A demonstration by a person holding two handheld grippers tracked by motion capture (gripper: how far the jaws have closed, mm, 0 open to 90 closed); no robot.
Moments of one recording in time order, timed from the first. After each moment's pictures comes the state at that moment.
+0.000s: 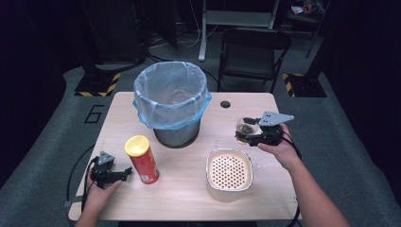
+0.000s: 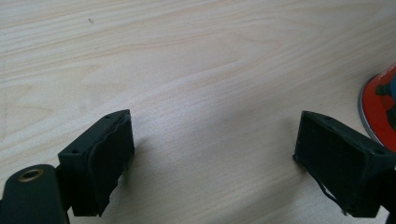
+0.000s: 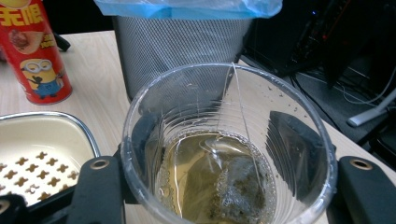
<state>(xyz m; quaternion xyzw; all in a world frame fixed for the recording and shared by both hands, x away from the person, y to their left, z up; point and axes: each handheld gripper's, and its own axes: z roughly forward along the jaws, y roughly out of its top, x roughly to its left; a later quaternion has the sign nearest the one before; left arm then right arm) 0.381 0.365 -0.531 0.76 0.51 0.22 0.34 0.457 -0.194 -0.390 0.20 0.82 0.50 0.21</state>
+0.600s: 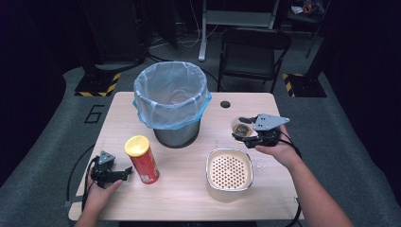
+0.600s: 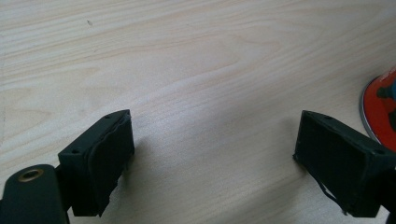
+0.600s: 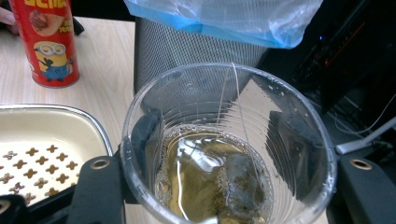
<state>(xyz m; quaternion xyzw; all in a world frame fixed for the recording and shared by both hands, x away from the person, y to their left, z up) 0.383 0.364 -0.531 0.76 0.51 0.22 0.34 0.447 -0.180 -0.379 0.12 0.83 0.49 0.25</state>
